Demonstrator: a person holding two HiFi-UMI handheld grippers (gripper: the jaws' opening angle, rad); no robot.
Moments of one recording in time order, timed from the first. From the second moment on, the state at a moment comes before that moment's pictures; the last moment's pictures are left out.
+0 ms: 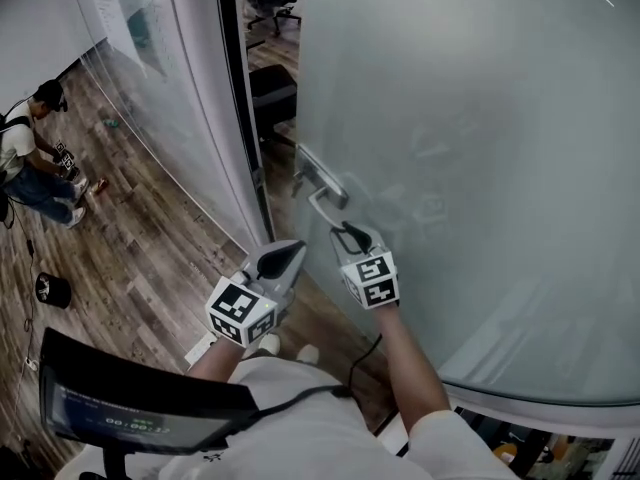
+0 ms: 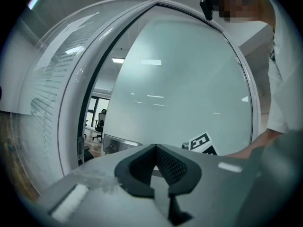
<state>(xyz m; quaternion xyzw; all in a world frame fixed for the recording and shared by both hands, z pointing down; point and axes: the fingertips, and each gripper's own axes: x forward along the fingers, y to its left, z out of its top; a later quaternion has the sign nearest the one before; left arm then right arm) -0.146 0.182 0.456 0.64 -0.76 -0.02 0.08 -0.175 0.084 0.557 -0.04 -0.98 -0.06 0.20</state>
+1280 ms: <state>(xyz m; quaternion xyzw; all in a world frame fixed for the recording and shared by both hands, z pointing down) -0.182 0.210 0.450 0.65 -0.75 -0.03 0.08 -0.153 0.185 0.554 -0.11 -0.97 -0.06 0.20</state>
